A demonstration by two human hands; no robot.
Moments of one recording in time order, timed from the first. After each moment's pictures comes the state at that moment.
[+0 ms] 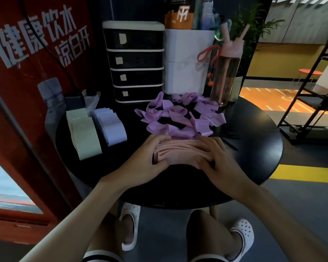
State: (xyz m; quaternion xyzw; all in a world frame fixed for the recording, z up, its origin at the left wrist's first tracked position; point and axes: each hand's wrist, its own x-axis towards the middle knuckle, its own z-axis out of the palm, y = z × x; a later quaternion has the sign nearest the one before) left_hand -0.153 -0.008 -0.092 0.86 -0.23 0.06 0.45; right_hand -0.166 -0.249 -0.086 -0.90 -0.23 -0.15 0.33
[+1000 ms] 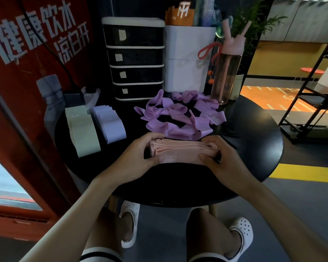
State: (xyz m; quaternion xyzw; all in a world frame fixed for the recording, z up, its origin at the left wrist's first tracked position) left_hand -0.154 0.003 -0.090 0.85 -0.18 0.04 0.49; right_hand -0.161 -0.257 -0.086 -0.88 -0.18 -0.12 0.43
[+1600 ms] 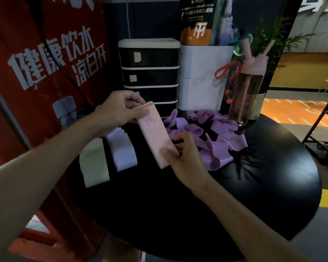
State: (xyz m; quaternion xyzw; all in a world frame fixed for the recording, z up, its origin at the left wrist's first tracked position) left_hand -0.055 0.068 0.034 0.82 -0.08 0.10 0.56; right_hand -0.101 -0.136 -0.048 -0.78 -0.15 -0.03 0.61
